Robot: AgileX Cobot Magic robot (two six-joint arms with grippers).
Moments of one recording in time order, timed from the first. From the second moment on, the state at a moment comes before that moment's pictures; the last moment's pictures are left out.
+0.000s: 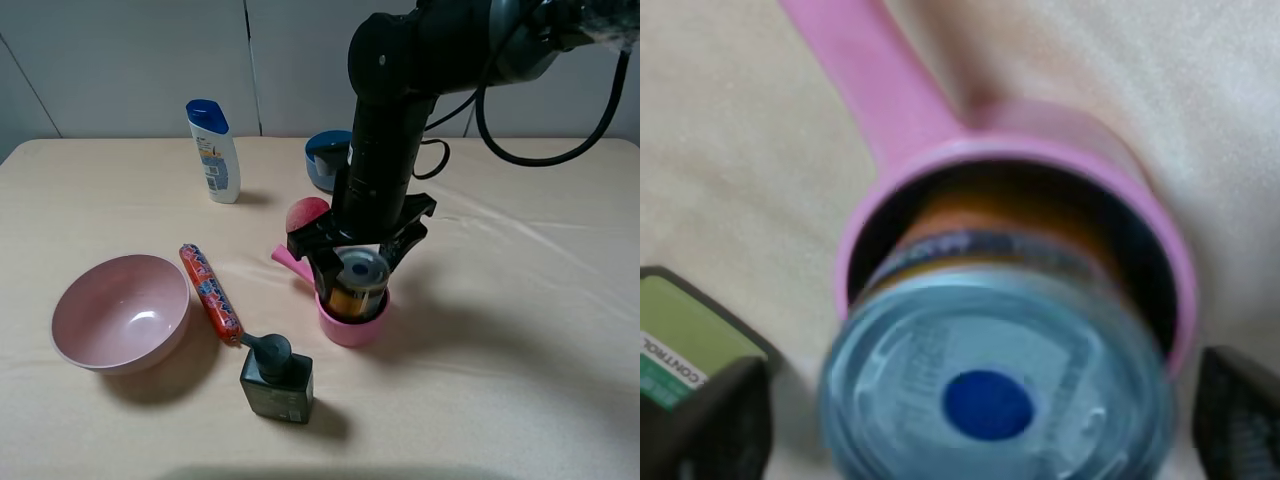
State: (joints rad) left arm -0.03 -0.01 -0.49 -0.06 1.06 0.09; right arm 0.74 1.96 -1.34 0.19 1.05 0.13
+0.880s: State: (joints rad) left arm -0.03 -0.01 -0.49 -0.06 1.06 0.09; right arm 0.74 1.94 -1.36 0.18 1.07 0.13
